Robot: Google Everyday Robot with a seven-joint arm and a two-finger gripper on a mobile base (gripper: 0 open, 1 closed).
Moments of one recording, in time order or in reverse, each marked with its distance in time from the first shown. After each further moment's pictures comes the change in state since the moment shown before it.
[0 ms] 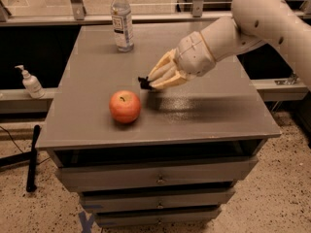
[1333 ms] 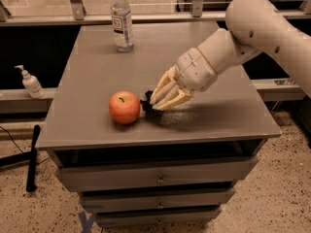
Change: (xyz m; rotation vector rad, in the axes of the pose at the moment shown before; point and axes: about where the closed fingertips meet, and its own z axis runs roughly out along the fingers) arm -0.002 0.055 0.013 -0.161 -0.005 -0.024
